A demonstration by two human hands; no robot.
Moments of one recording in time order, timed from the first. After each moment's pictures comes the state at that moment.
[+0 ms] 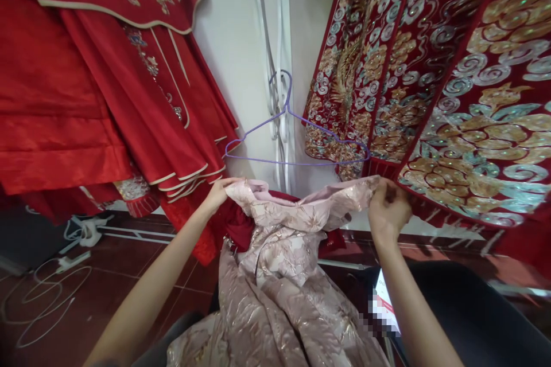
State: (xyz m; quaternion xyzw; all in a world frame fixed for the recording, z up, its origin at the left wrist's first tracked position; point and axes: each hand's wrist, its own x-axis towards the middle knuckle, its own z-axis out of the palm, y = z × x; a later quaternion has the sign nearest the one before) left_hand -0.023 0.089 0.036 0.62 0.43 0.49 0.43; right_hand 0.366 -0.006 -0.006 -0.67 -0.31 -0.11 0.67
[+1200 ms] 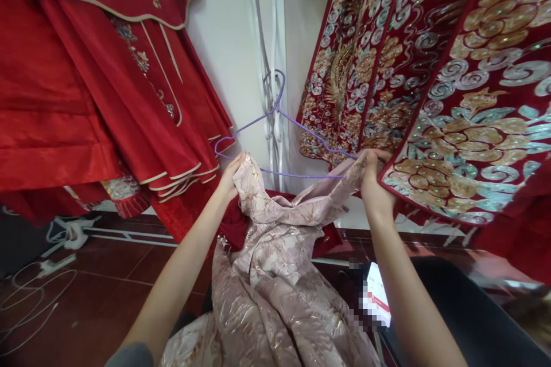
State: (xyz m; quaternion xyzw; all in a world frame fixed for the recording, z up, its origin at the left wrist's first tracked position) left_hand 0.052 0.102 0.067 0.43 0.24 0.60 0.63; right_hand 0.360 0.004 0.059 -0.54 -0.40 -0.07 0.74
